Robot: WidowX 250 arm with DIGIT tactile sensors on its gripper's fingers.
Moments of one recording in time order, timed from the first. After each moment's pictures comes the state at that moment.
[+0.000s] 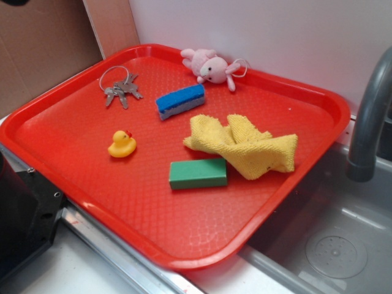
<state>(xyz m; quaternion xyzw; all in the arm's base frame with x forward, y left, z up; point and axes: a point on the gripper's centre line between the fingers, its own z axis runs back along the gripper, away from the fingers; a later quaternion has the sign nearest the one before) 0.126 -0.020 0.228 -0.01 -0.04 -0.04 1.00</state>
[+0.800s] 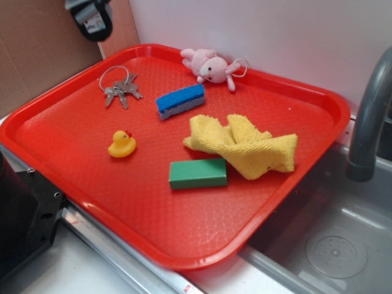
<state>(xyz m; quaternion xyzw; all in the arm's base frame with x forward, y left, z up) 0.190 -0.048 0.184 -0.03 -0.13 -0.32 0.94</state>
